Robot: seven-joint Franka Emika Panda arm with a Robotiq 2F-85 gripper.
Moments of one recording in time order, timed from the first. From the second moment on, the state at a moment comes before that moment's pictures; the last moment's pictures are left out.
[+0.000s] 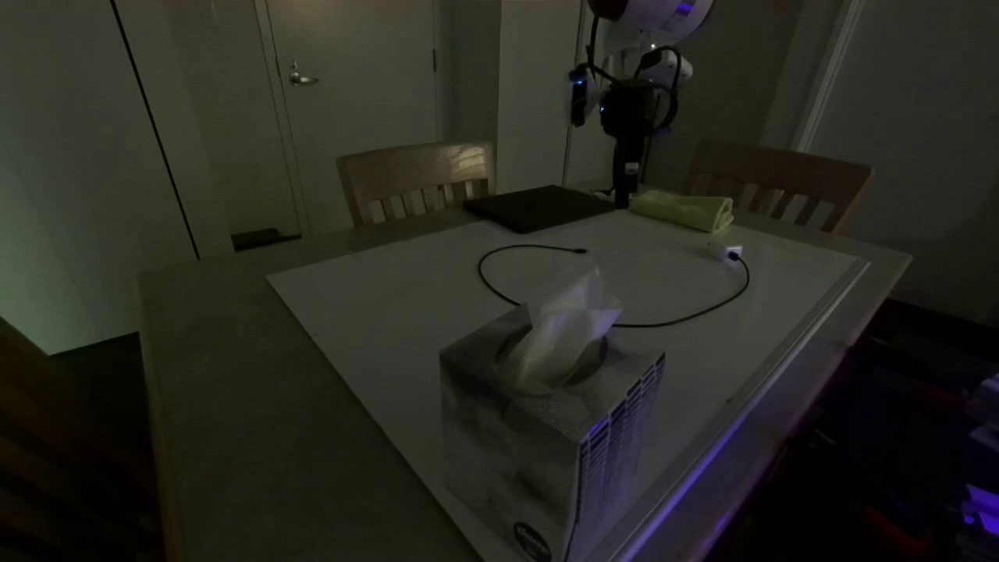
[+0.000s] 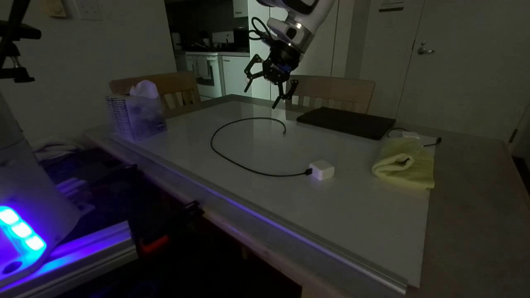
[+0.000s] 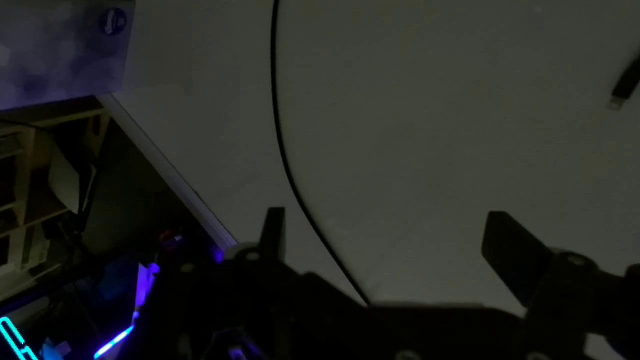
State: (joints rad) arm -0.06 0.51 -0.13 -1.81 0.34 1.82 2.07
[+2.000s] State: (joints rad) arm 0.04 0.52 -0.12 -1.99 0.22 2.25 2.05
